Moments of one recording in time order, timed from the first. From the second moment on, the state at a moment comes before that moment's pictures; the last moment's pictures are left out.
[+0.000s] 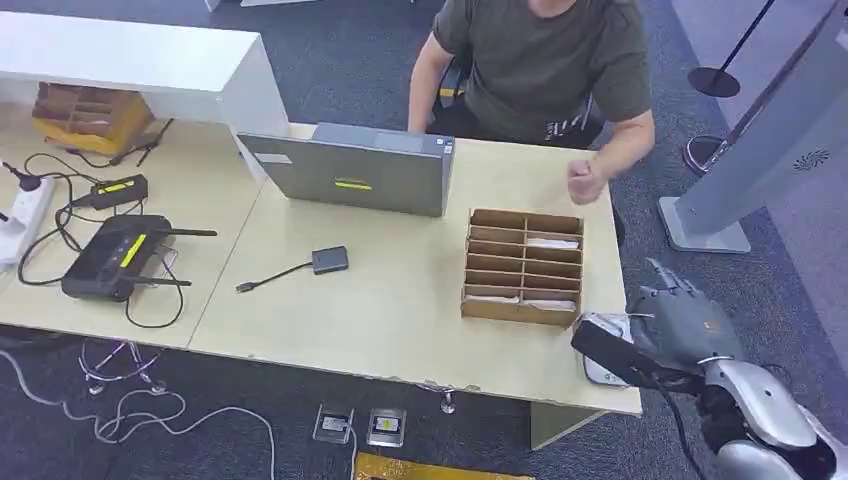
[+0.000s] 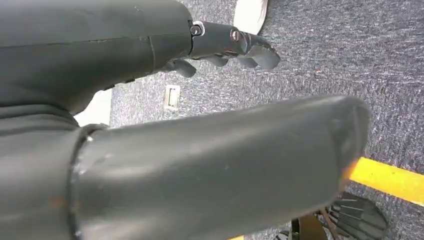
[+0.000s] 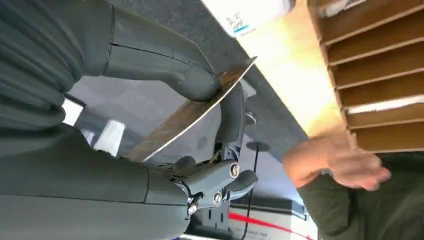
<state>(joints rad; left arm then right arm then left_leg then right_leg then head) -0.12 0.09 -1.17 -0.22 1.09 0.37 0.00 -0.47 -0.78 0.69 -1.63 0.77 0.03 0.52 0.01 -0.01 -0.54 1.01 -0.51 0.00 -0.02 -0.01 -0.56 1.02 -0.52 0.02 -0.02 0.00</state>
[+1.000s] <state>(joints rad) -0.12 0.10 -1.17 -0.22 1.11 0.37 0.00 -0.47 -0.72 0.84 -1.38 0.67 -0.09 0.50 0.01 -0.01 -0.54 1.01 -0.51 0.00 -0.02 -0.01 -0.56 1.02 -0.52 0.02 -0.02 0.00</state>
